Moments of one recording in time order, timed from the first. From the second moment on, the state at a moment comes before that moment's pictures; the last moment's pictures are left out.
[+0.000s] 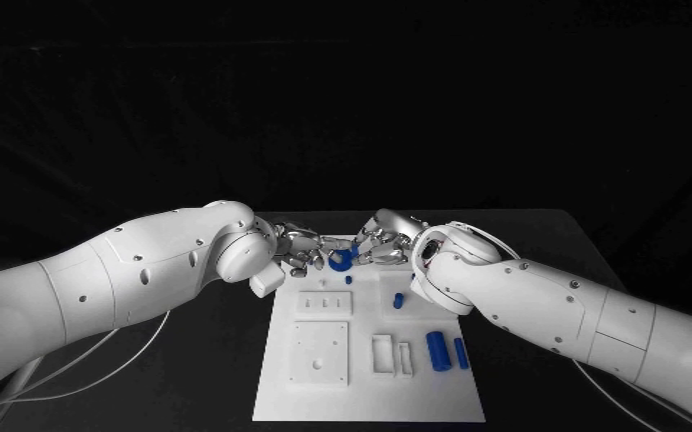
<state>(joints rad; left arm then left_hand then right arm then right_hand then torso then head) 1.41 -0.55 -0.14 1.19 -0.39 0.02 -0.38 1.09 0.00 0.00 0.11 0.05 1.02 0.09 0.07 0.08 1.41 -0.04 0.65 0.51 1.45 -0.10 1.32 1.05 0.09 1.23 -0.12 1.23 1.00 1.12 -0.56 0.16 1.31 -1.36 -0.23 -0.22 1.30 -0.03 0.28 -0.18 0.28 1.16 0.08 0.06 0.07 1.39 -0.02 1.23 1.31 1.47 -0.08 1.10 1.29 0.09 1.47 -0.10 1.11 1.31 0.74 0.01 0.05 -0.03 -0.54</state>
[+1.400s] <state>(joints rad) 1.41 -0.52 -0.14 1.18 -0.41 -0.01 -0.43 1.15 0.10 0.01 0.03 0.05 1.07 0.07 0.07 0.08 1.41 -0.04 0.65 0.51 1.45 -0.10 1.32 1.02 0.08 1.25 -0.12 1.15 1.09 1.12 -0.53 0.16 1.33 -1.41 -0.21 -0.26 1.29 -0.04 0.28 -0.16 0.28 1.16 0.08 0.06 0.07 1.39 -0.02 1.23 1.31 1.47 -0.08 1.10 1.29 0.09 1.47 -0.10 1.11 1.31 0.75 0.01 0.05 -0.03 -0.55</state>
